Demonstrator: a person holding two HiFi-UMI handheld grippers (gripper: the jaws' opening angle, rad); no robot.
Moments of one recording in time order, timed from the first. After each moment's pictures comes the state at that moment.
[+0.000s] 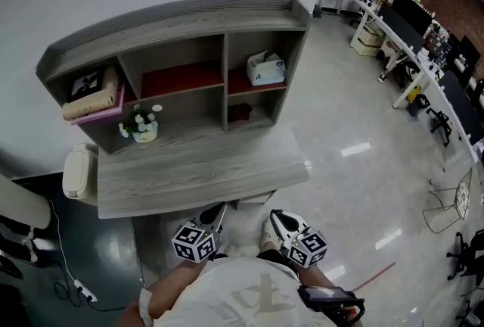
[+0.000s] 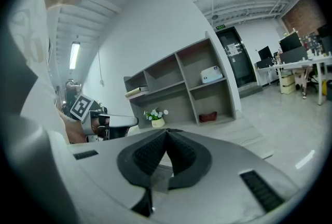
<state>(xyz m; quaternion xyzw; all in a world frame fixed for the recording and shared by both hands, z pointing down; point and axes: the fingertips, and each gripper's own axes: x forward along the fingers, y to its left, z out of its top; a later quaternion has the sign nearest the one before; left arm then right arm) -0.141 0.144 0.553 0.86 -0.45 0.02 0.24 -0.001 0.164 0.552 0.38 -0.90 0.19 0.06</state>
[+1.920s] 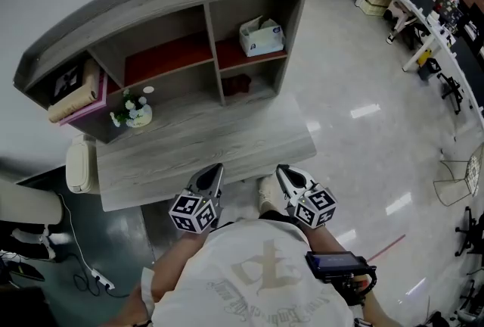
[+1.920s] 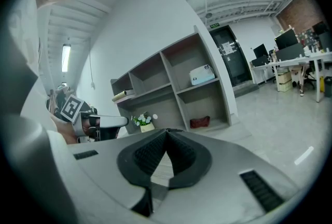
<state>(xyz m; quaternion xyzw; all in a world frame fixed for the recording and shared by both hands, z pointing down) -0.146 0.058 0.549 0.84 -0.48 0.02 0.23 0.015 0.063 0.560 0.40 -0.89 0.21 0.05</state>
